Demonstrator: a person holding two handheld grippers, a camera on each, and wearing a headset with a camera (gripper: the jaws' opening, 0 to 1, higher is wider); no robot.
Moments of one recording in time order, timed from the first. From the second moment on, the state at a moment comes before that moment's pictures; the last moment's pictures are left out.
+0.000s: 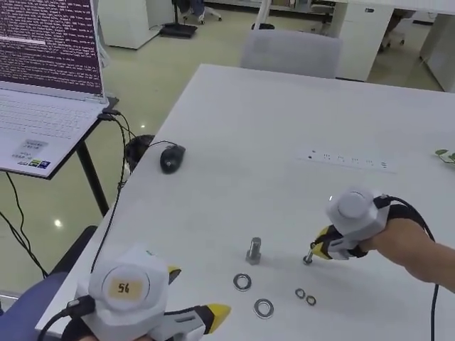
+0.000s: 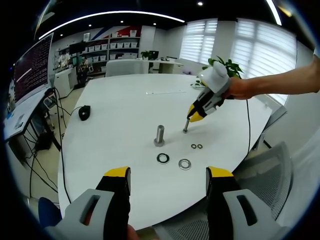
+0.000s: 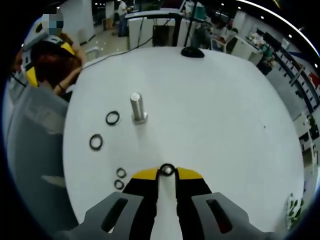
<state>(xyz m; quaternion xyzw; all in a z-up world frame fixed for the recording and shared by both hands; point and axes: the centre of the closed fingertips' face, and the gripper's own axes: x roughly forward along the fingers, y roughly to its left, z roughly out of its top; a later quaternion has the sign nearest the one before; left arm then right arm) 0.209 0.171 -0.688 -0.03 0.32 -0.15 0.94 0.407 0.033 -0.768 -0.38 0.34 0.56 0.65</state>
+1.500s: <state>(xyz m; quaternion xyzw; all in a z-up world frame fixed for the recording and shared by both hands) 0.204 0.173 -0.694 -0.03 0.33 -0.16 0.93 0.400 0.031 -0.810 -0.41 0.41 0.56 0.60</state>
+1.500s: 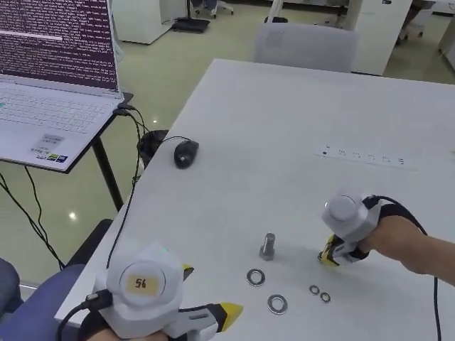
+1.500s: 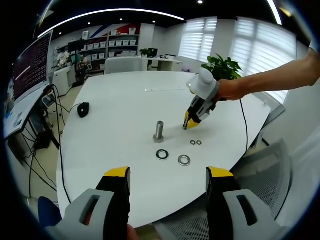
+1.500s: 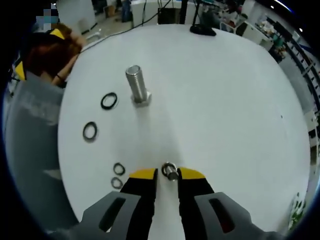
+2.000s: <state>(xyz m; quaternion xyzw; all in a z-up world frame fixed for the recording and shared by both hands) 0.206 0.170 -0.691 -0.02 0.33 -0.20 0.92 0.384 -0.011 -0.790 -0.32 0.41 0.51 0.69</state>
